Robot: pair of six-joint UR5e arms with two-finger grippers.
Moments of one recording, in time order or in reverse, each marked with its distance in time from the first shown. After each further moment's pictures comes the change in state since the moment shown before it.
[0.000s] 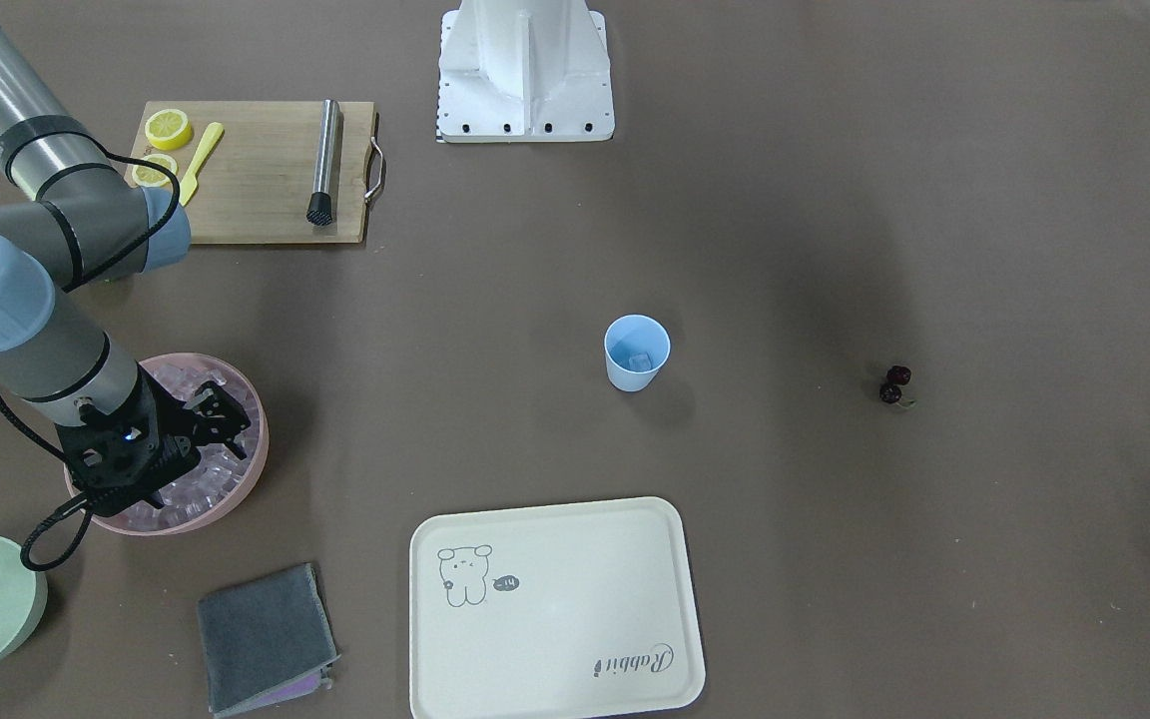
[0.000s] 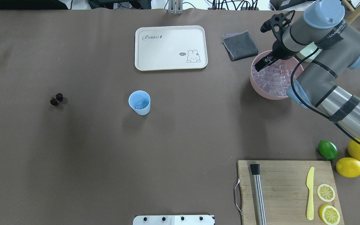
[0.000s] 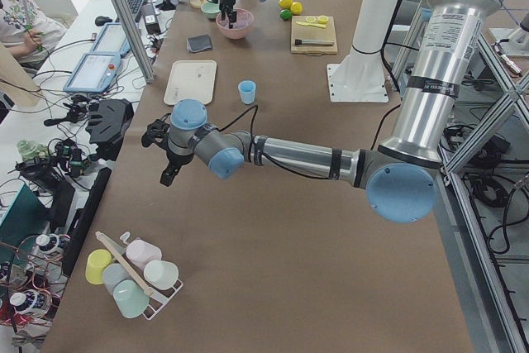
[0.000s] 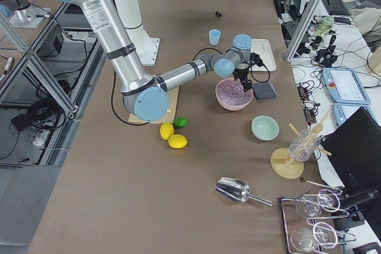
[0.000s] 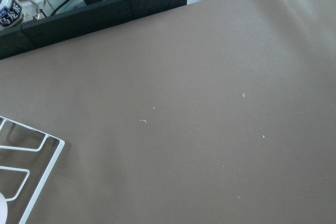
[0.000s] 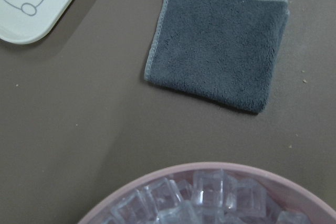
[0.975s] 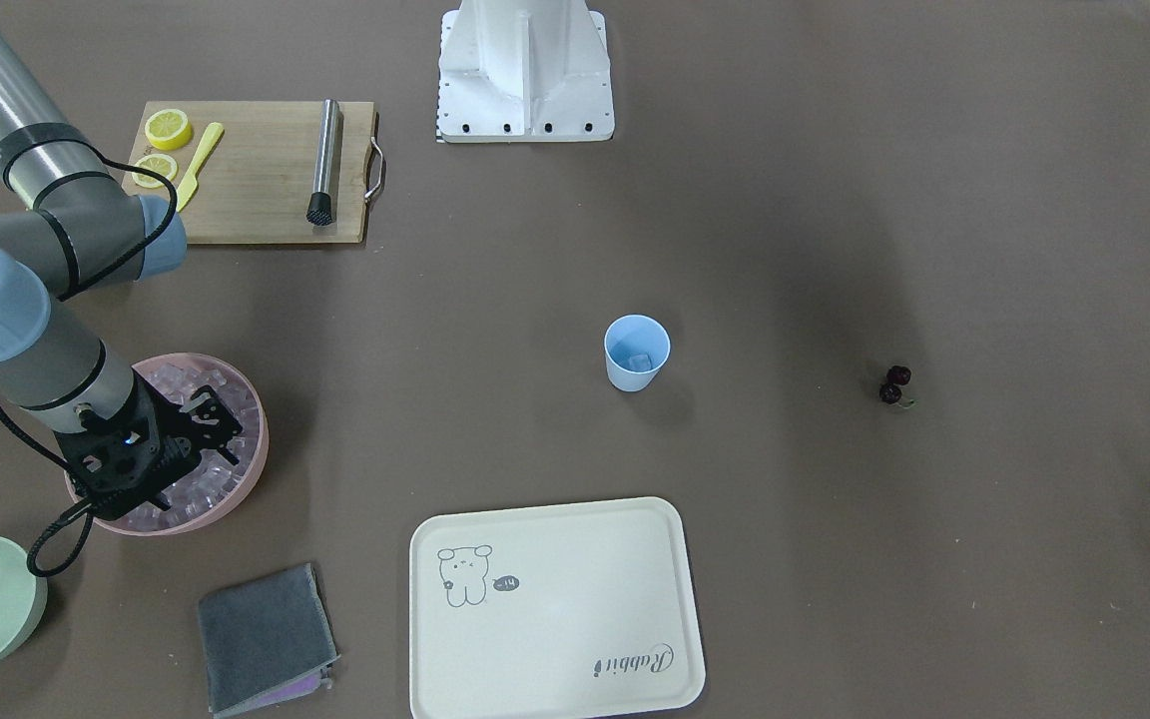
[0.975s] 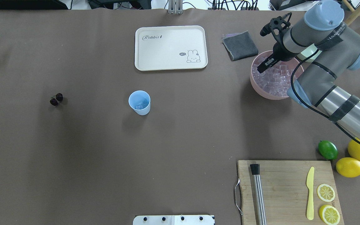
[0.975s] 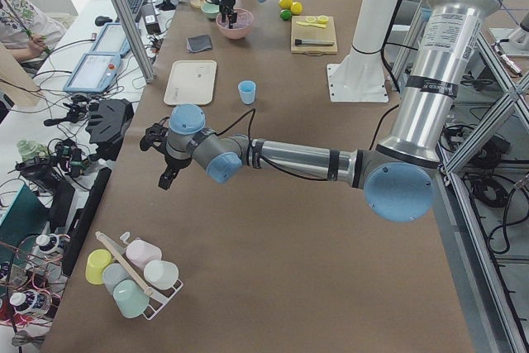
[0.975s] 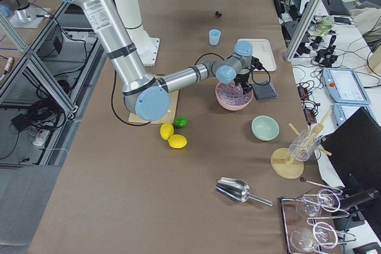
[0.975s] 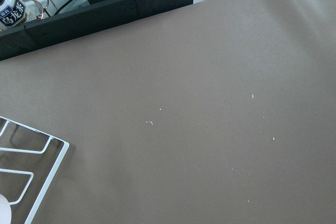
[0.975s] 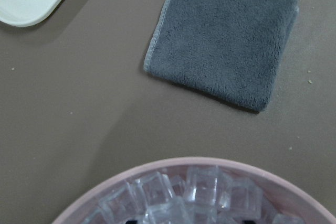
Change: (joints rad) left arm 0.000 0.000 0.033 -0.043 0.001 -0.005; right arm 0.006 -0.001 -0.016 0.006 0.009 -0.045
